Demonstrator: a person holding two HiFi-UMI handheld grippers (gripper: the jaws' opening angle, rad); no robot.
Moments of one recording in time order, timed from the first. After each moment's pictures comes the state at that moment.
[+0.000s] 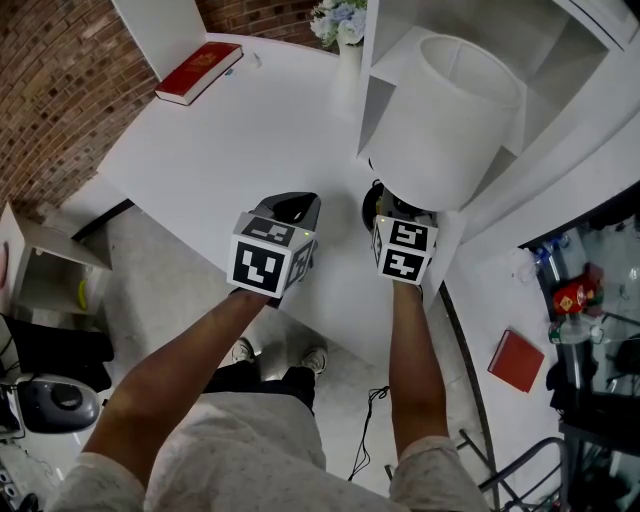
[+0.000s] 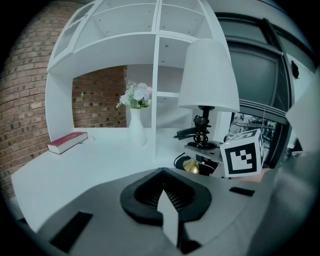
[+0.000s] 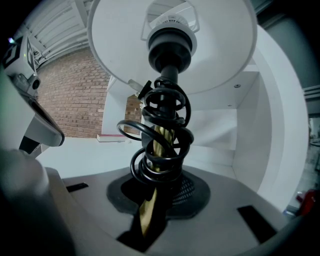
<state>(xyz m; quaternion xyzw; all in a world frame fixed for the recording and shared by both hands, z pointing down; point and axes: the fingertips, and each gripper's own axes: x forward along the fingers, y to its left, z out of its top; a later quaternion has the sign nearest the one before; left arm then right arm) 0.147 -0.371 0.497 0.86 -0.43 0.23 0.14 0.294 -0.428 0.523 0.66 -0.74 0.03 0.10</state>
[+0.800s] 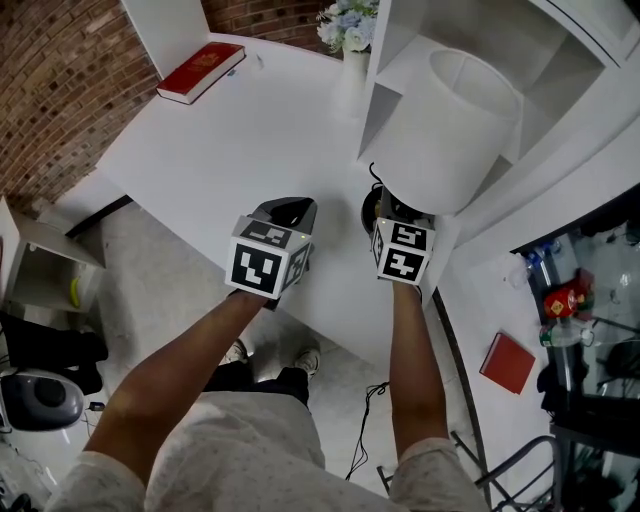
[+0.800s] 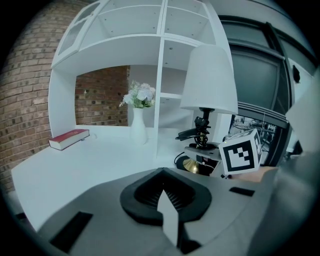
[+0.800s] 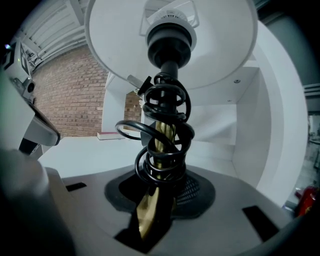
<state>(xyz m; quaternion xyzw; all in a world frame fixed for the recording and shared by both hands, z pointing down) 0.137 -0.365 0.497 0.86 -0.43 0.22 0.15 0.294 -0.424 0.530 0.66 -0.74 0.06 0.12</state>
